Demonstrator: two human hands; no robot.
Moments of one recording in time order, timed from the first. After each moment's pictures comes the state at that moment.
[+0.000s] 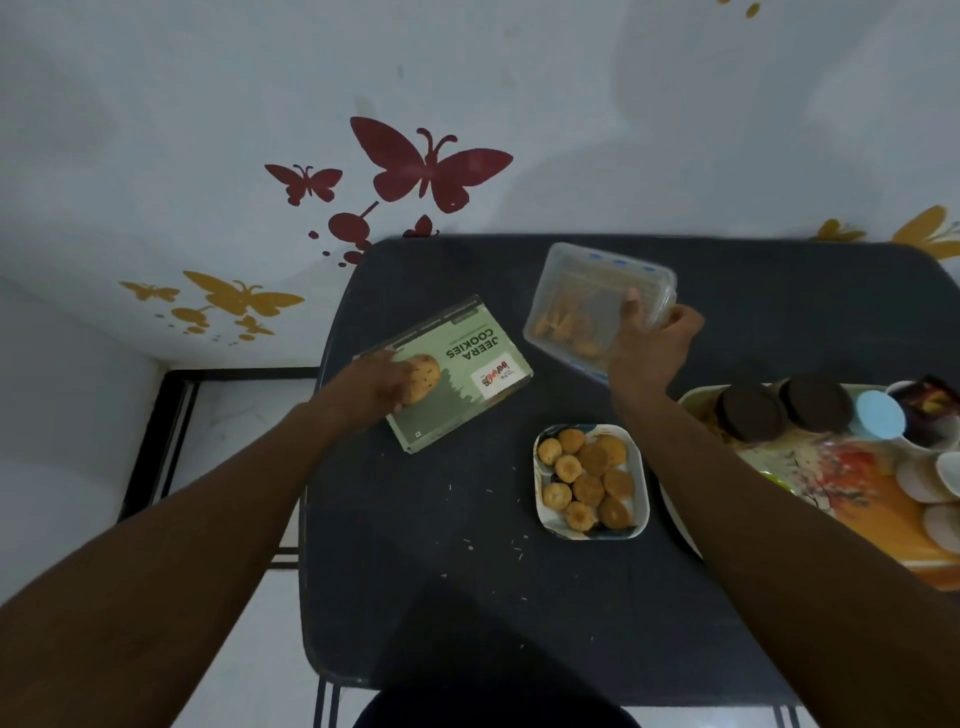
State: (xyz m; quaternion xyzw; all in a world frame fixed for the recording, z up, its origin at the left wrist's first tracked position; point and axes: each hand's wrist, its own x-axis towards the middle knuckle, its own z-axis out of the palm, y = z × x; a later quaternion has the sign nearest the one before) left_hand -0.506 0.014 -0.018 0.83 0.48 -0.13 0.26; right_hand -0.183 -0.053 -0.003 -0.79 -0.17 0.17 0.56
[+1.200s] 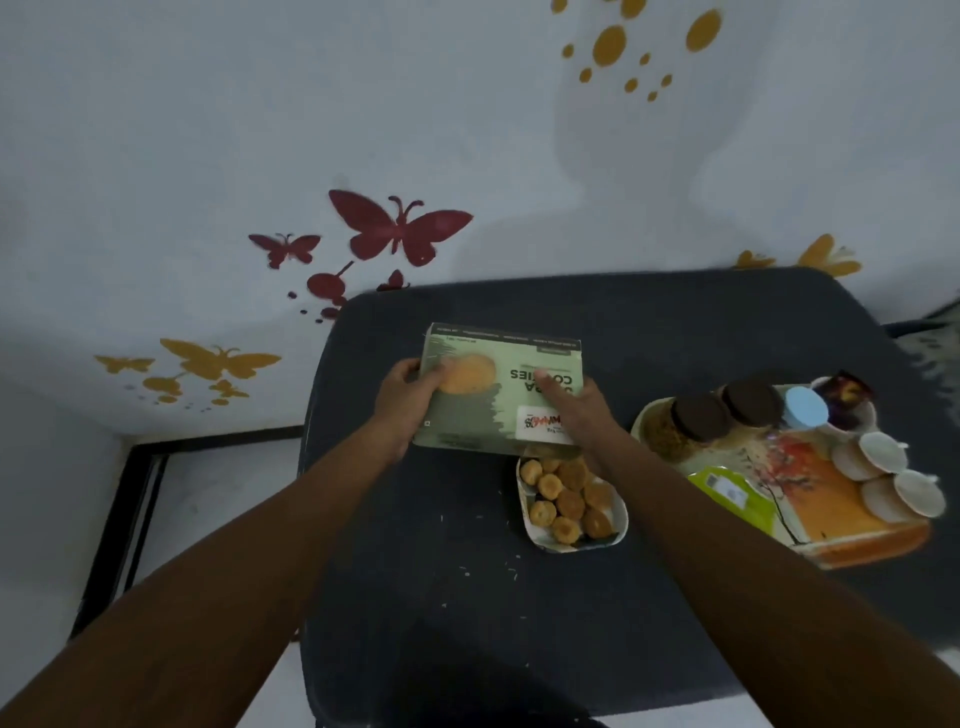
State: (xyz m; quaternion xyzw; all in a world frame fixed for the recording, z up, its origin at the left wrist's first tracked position) left_hand -0.434 -0.013 0.016 0.46 0.58 0.26 0.62; right_hand -0.216 -0.108 0.016 -0.71 -0.21 0.50 0.45
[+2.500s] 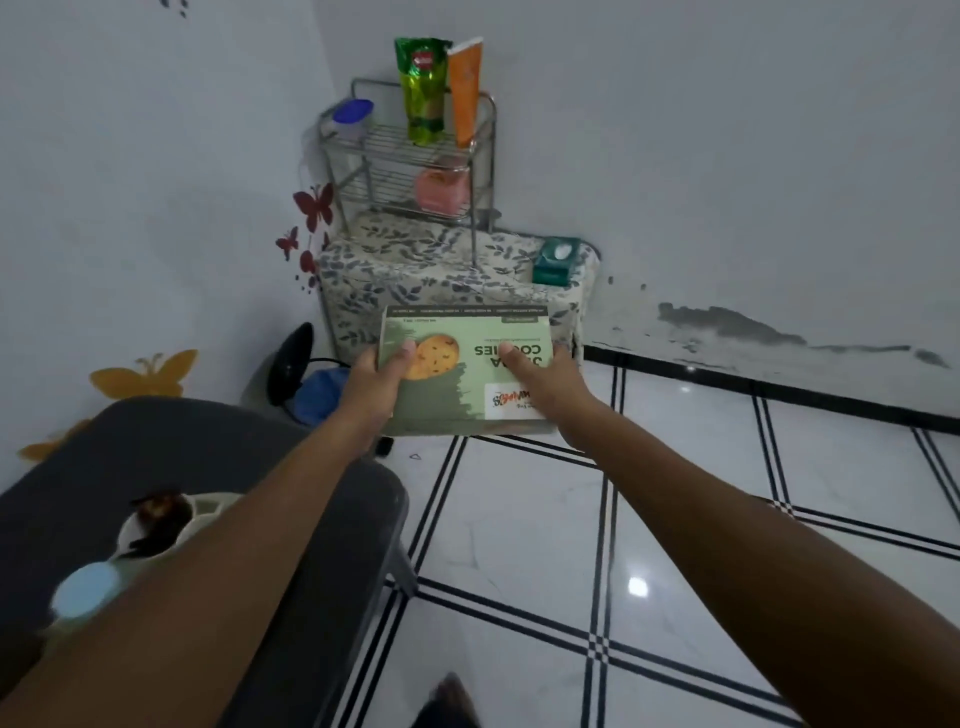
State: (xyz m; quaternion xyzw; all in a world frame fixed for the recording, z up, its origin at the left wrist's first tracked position) left_hand 0.272 -0.519 0.127 0.74 0.14 0.01 0.65; right_hand 0.293 -0.754 0.130 -0.75 0.08 0.08 0.66
